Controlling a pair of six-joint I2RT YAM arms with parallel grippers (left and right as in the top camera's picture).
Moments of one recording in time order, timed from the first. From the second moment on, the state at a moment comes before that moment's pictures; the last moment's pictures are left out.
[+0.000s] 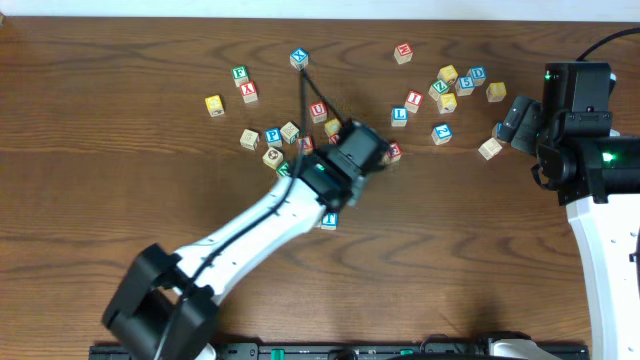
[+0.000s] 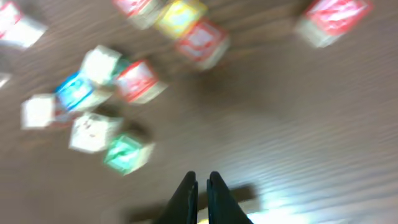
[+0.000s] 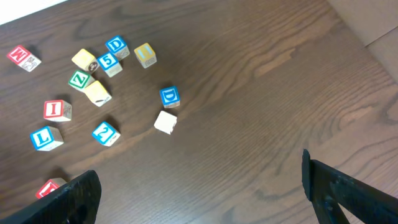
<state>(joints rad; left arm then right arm) -0.75 1.70 1.27 -0.71 -0.32 -0.27 0.04 1.34 1.46 -1.05 0.41 0.39</state>
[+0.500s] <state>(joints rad) -0.40 1.69 1.27 -0.99 -0.35 -0.44 0.04 1.34 1.46 -1.05 0.41 0.39</state>
